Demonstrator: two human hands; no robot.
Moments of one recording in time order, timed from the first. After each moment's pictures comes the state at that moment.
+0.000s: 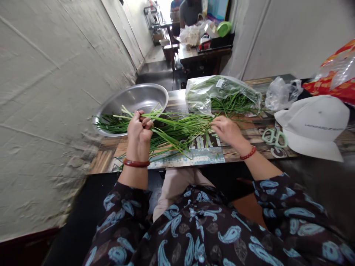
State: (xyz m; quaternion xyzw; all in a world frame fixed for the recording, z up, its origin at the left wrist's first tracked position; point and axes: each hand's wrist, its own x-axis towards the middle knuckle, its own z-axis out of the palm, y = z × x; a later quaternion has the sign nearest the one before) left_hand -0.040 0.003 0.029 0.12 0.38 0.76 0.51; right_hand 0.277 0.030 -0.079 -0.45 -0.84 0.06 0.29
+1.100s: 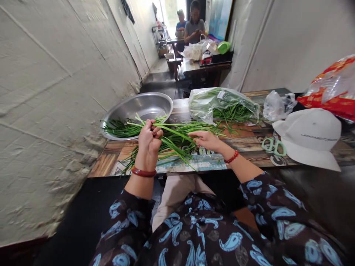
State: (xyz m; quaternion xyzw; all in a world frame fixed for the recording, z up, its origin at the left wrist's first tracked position) left_hand -0.028 -0.016 0.028 0.13 0.37 0.74 0.54; right_hand 0.213 0.035 -0.068 -0.35 -0.82 0.36 0.30
